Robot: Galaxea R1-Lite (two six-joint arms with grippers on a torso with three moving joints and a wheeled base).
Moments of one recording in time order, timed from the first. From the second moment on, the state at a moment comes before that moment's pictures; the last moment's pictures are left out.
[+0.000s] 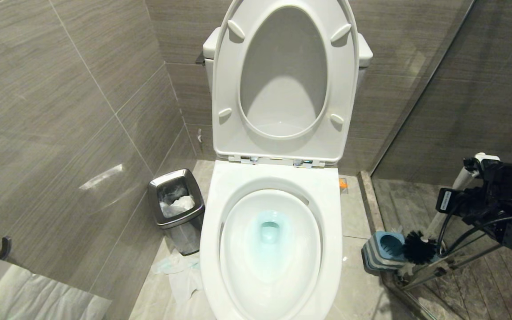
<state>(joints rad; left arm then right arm) 0.00 0.00 0.00 0.01 0.00 0.00 -0.12 1.89 -0.67 -0.90 -0.22 0.07</state>
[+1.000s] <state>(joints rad) 0.00 0.00 0.00 0.01 0.00 0.01 -0.12 2.13 -0.69 -1.21 -0.22 0.06</state>
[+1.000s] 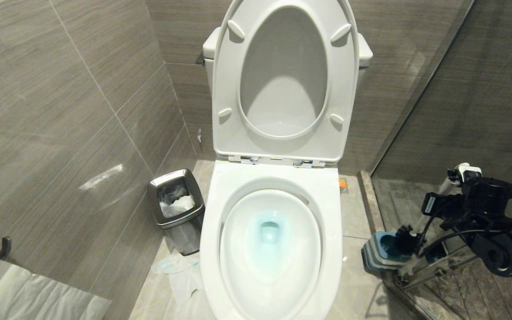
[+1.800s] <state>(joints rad) 0.00 0.00 0.00 0.01 0.00 0.01 -0.12 2.24 -0.77 -1.21 -0.22 0.06</state>
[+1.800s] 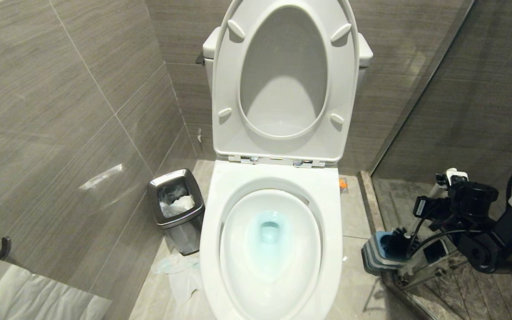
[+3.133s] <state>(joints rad) 0.00 0.00 0.00 0.01 0.00 0.01 -0.12 2.28 -0.82 -1.22 -0.22 0.03</state>
